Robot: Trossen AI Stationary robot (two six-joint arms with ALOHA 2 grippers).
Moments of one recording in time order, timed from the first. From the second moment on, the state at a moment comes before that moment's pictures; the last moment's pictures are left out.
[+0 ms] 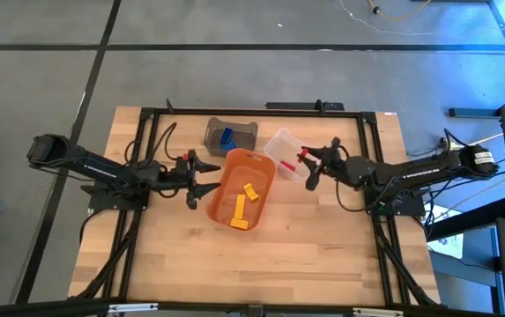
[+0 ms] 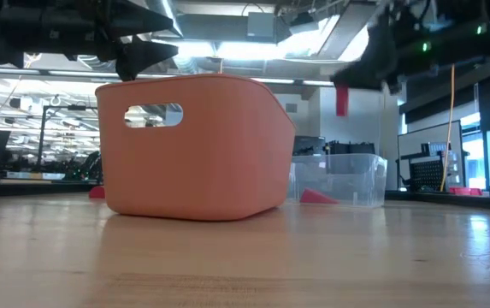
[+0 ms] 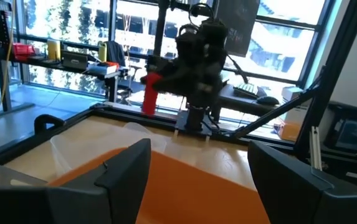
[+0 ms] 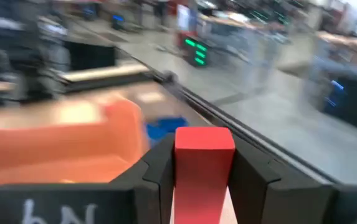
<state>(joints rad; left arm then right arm) -0.11 0.98 0.22 0.91 -0.25 -0.15 0.03 0.99 0.34 0.52 0.59 0.03</state>
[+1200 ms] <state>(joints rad) -0.11 0.98 0.22 0.91 -0.27 -0.15 -0.22 1.26 0.36 0.43 0.40 0.31</state>
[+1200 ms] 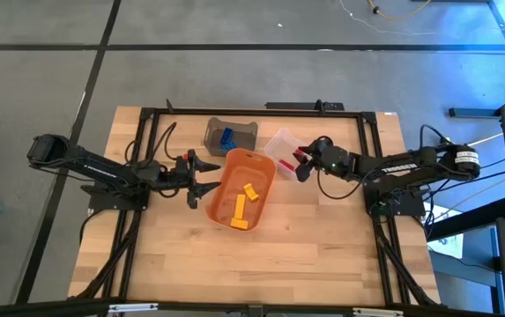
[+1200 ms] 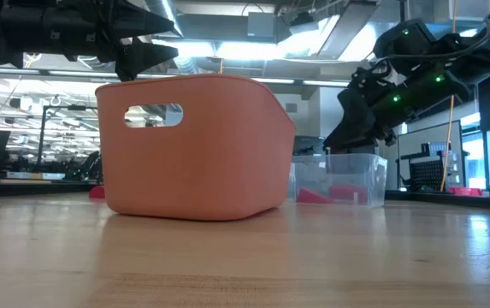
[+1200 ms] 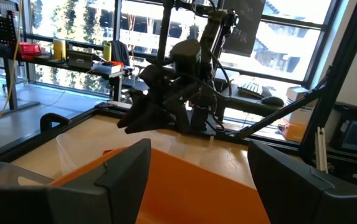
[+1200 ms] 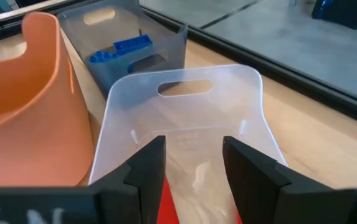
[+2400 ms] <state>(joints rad) -0.11 0.98 0.22 0.90 -0.27 -0.15 -0.04 1.02 0.36 0.58 0.23 0.15</state>
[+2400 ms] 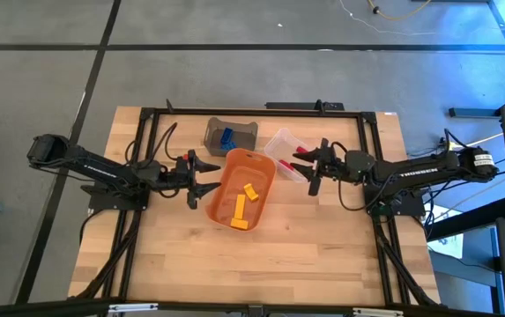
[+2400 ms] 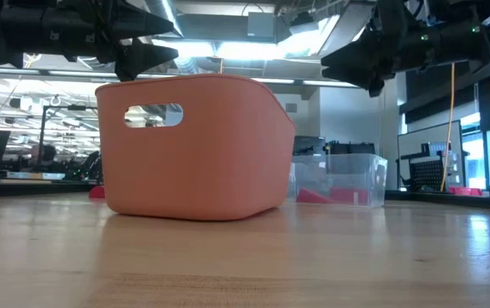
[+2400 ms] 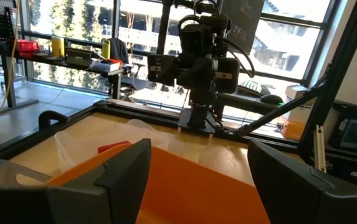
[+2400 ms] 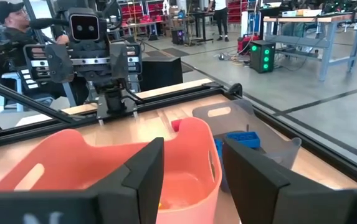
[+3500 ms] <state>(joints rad) 0.34 1.05 0.68 -0.75 -0.27 -0.34 -0.04 1.01 0.36 0.53 0.23 0.20</state>
